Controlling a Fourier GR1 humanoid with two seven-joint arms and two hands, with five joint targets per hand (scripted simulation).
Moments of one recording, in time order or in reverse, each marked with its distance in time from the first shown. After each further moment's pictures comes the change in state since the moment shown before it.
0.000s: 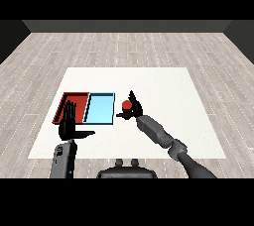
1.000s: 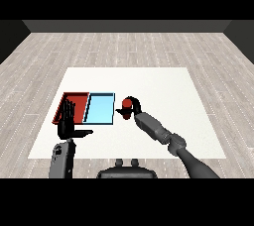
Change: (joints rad) left arm -0.013 0.015 0.019 0.017 0.019 -0.011 0.013; right arm -0.100 -0.004 0.205 0.052 -0.050 -0.400 0.245
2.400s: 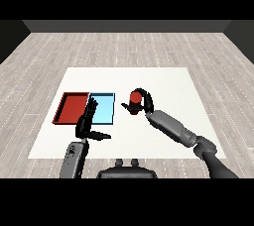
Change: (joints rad) left arm -0.009 -0.067 -0.269 -0.131 -0.093 0.045 0.225; right arm 0.126 -0.360 -0.064 -0.672 0.262 -0.166 0.009
